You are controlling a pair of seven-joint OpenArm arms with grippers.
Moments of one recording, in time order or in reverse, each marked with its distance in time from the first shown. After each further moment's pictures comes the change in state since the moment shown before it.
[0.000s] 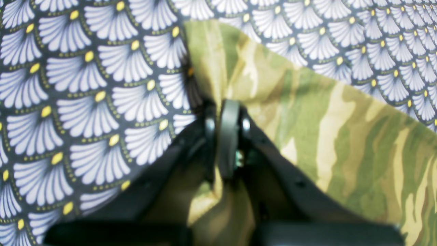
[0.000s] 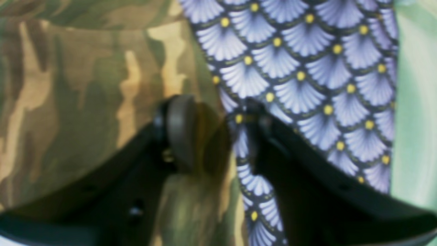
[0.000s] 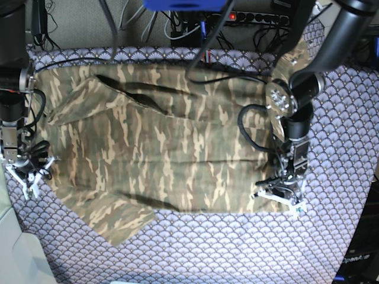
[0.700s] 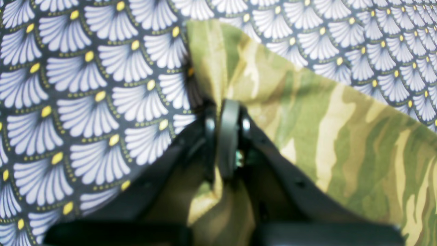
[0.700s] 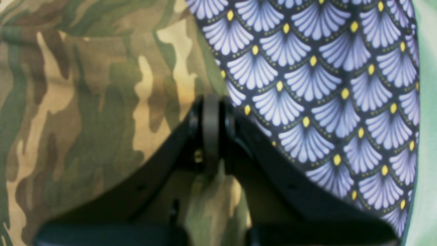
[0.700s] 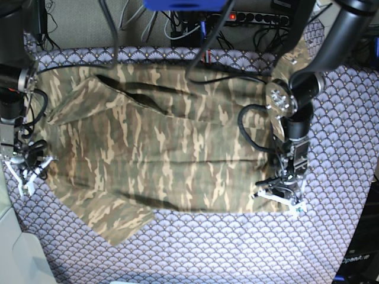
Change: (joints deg) left arm 0.0 0.0 0.0 0.0 0.0 0.0 0.0; right arm -0.7 -0.2 8.3 0.1 -0.7 1.7 0.3
